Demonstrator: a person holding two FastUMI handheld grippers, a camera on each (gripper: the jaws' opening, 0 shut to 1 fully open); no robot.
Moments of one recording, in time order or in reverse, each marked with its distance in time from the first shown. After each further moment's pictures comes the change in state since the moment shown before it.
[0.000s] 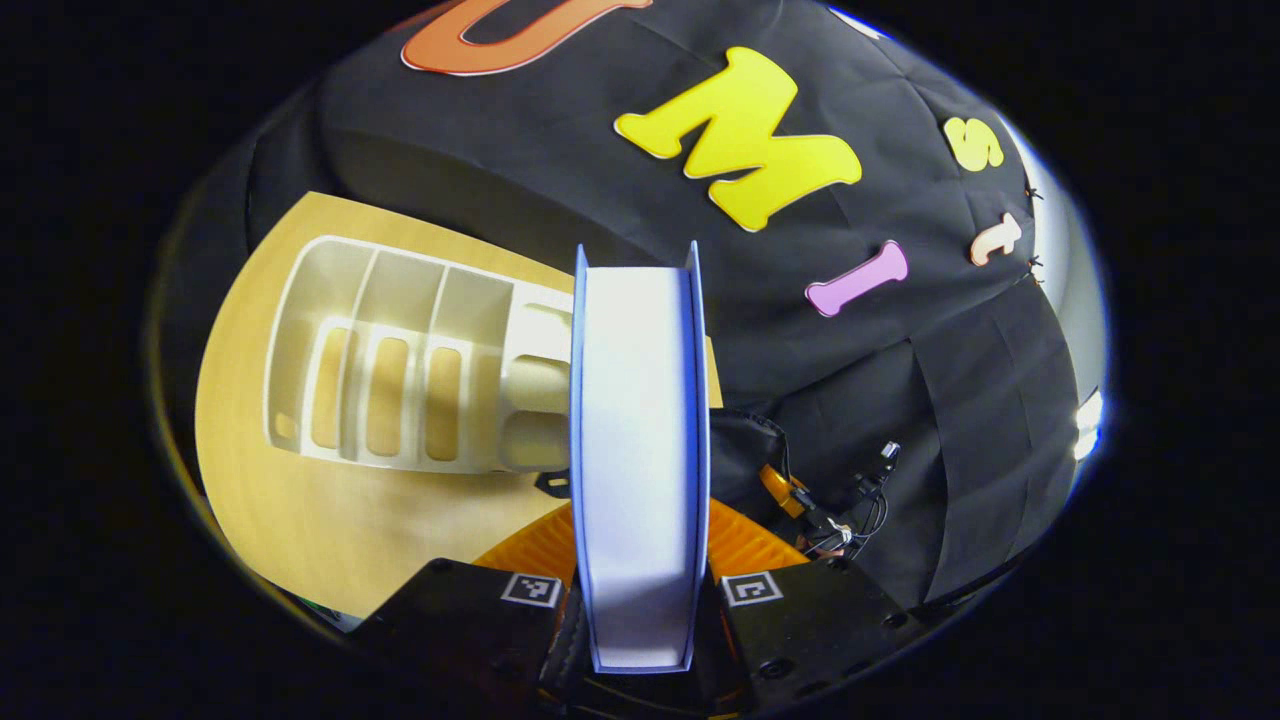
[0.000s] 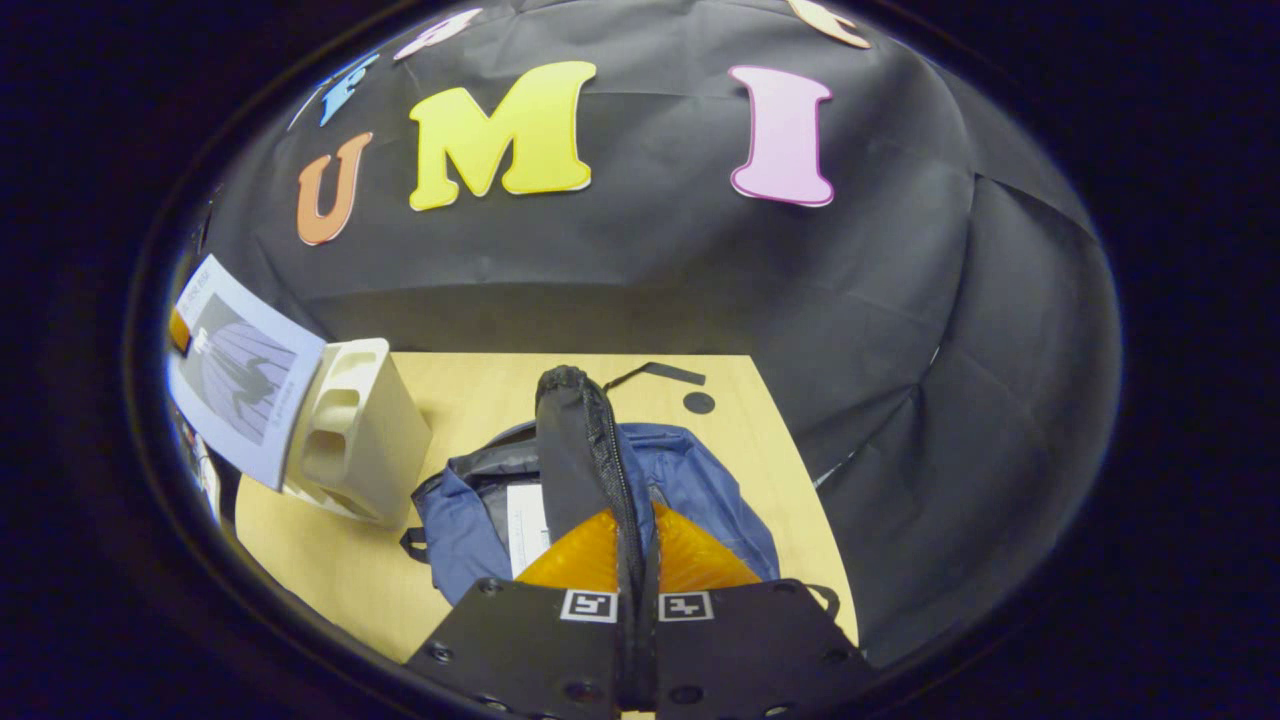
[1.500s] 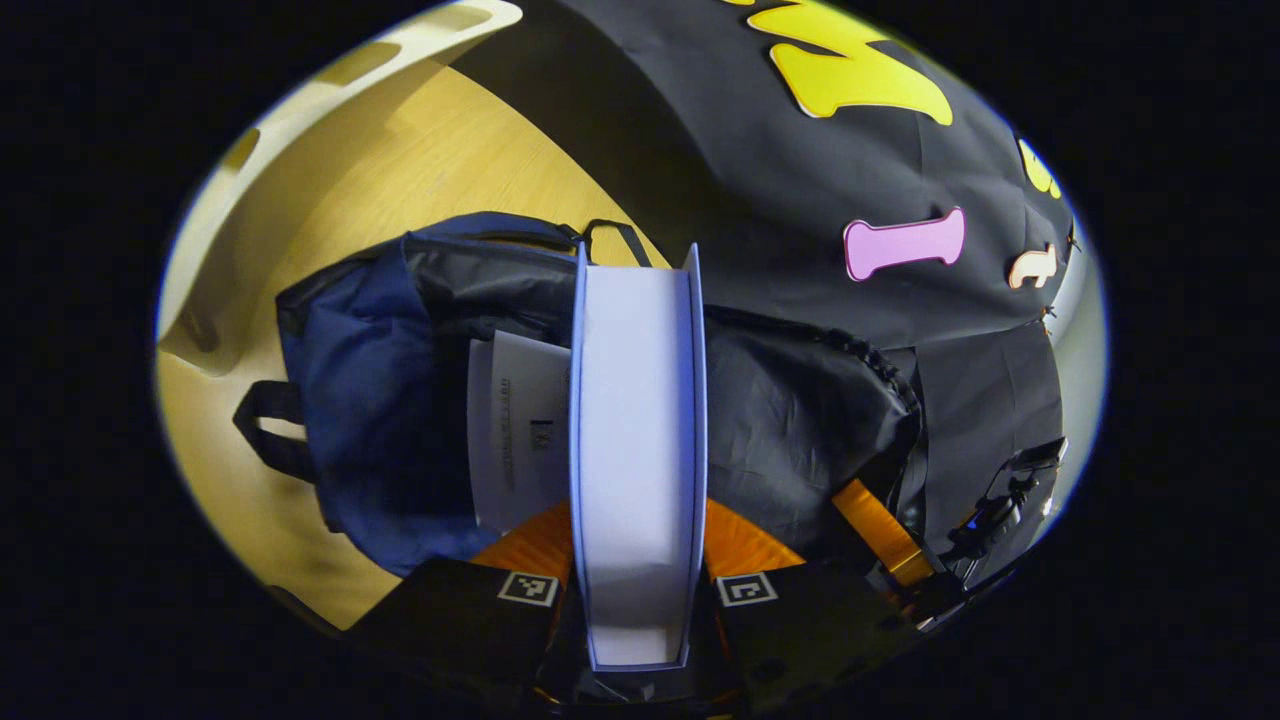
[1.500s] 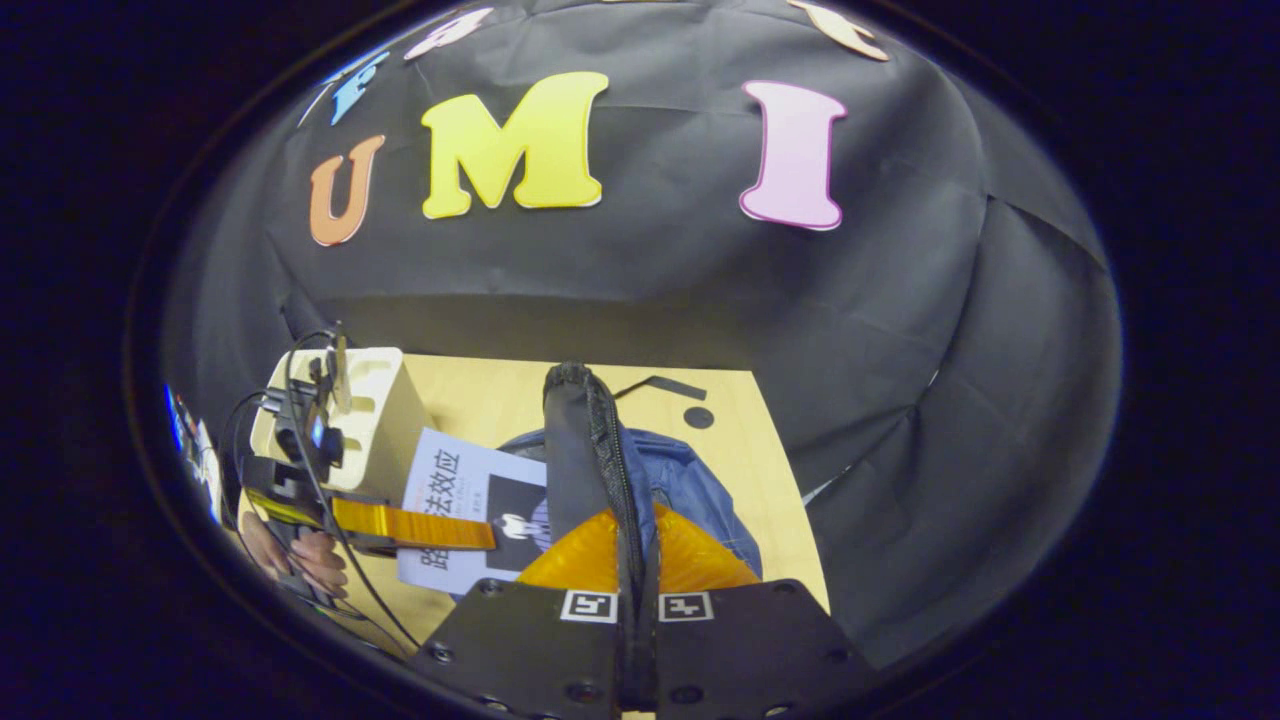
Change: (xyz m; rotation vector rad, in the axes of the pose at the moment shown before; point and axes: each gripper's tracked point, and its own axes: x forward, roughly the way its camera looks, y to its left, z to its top) left arm 0.303 -0.046 -0.110 -0.242 0.046 -0.227; right arm -0.023 -0.006 0.028 -0.057 0.000 0.010
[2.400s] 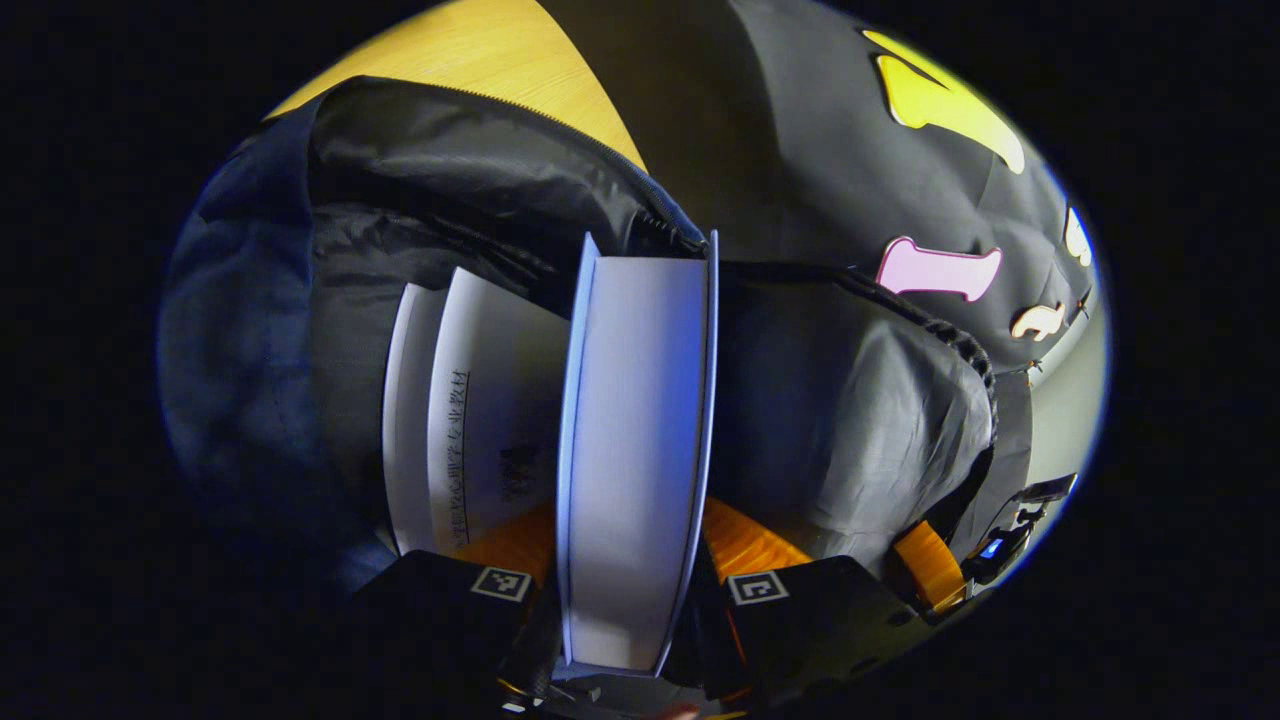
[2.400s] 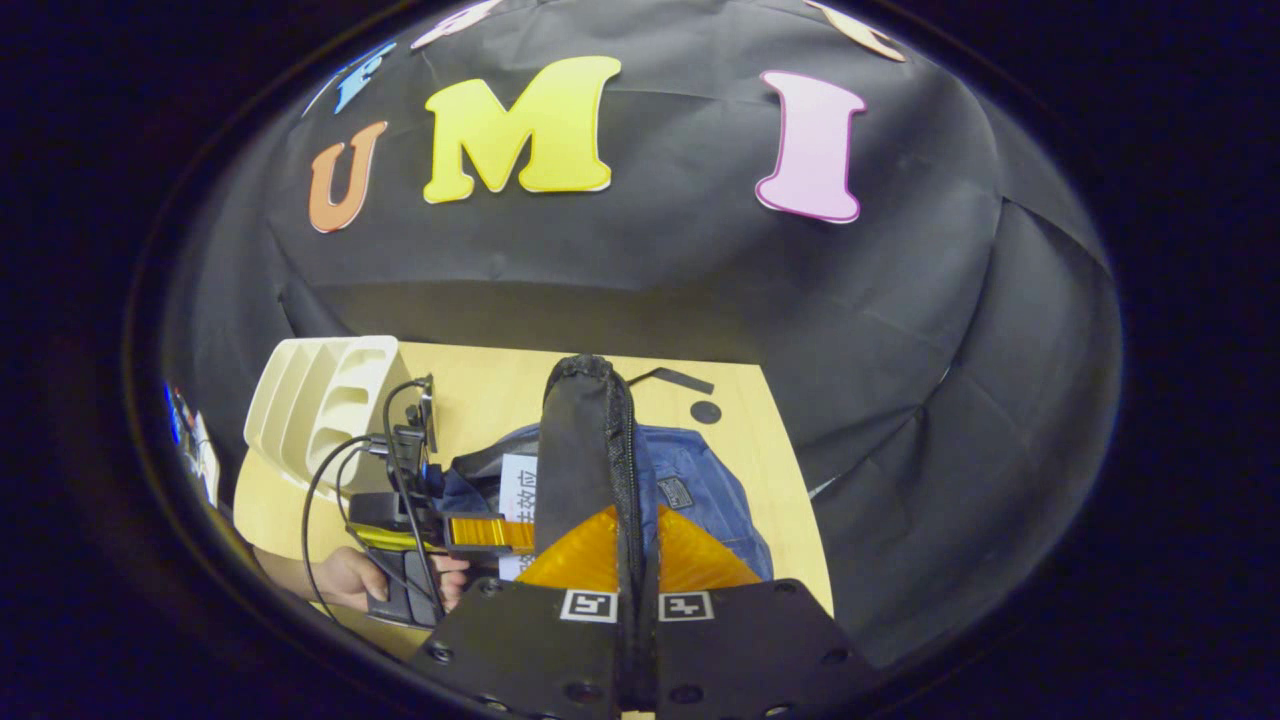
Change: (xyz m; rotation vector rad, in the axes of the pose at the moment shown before) left arm 0.088 0.030 -0.007 -0.146 0.073 -0.101; right arm 0.019 0.011 -0.002 -0.010 0.030 0.004
